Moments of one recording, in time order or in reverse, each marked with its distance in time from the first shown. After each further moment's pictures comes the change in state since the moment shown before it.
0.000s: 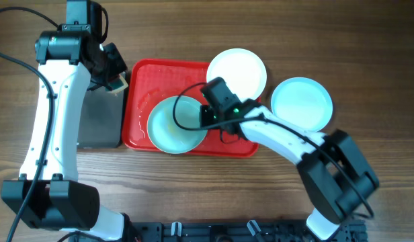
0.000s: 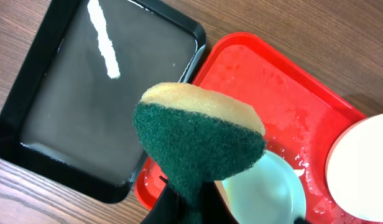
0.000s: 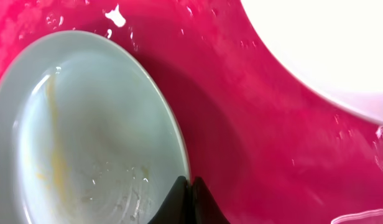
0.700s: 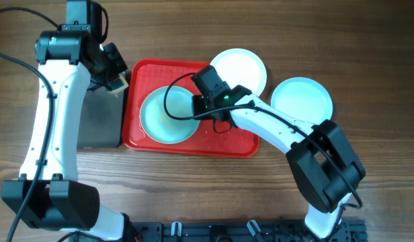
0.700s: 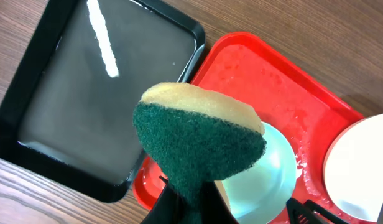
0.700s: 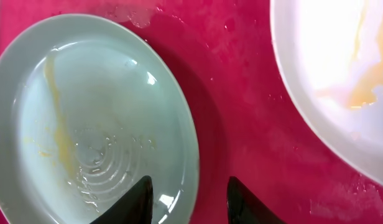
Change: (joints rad) left arm 0.000 0.001 0.000 0.000 0.006 -0.012; right arm -0.002 0.109 0.190 -0.090 0.011 -0.075
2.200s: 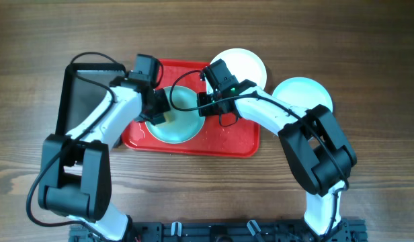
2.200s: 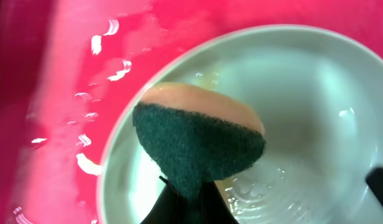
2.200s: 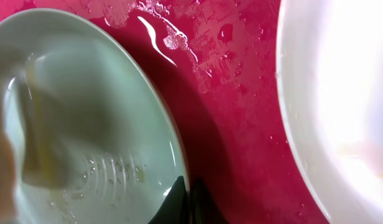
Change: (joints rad) left arm -0.211 0.077 -0.604 0.568 0.077 -0.021; right arm -0.094 0.107 0.006 0.080 -0.182 -0.122
